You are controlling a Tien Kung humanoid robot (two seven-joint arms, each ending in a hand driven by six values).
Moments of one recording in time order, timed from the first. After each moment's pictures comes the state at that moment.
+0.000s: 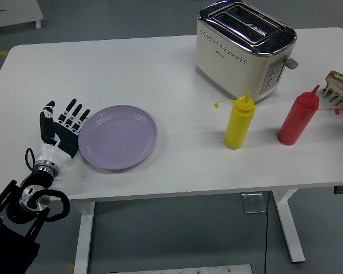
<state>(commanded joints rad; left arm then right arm) -0.28 0.13 -1.22 -1.12 0.31 0.03 -0.07 0.26 -0.63 1.45 1.34 -1.75 0.03 -0.20</state>
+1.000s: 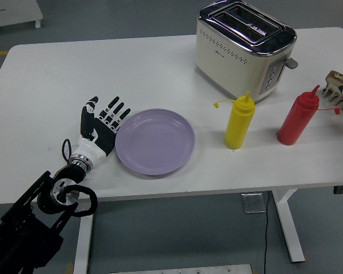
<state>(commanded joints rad) -0.38 0.07 -1.05 -1.09 0.26 0.01 -0.07 0.40 -0.59 1.27 1.19 -1.82 -0.02 -0.23</state>
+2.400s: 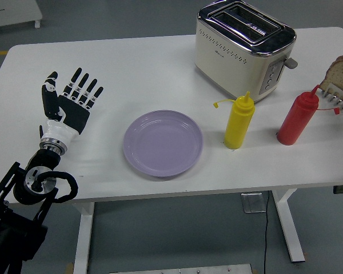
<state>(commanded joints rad) -0.32 0.10 -1.31 -1.25 0.30 0.03 -0.09 0.44 -0.60 1.23 1.17 -1.93 -0.17 -0.17</state>
